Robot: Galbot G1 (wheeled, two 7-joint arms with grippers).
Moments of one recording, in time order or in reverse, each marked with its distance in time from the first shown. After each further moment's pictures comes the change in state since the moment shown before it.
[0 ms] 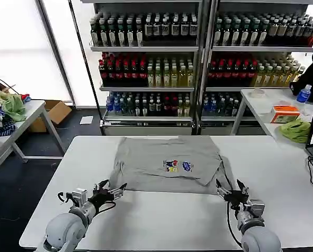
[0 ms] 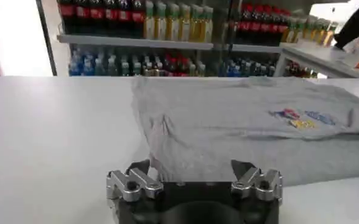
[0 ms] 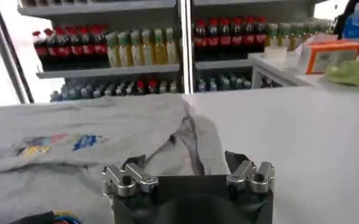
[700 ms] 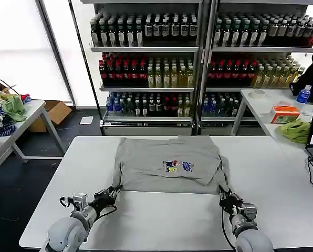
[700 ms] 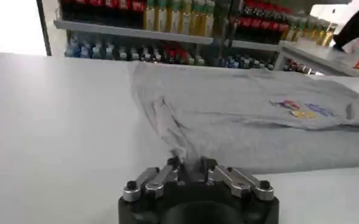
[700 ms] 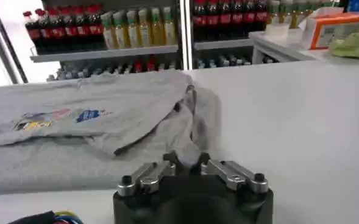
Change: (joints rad) left arm 0.040 -0.015 -0.018 0.026 -0.018 -0.026 0.010; right arm -0.009 -0.016 -0.026 -0.007 0.015 -0.013 0.000
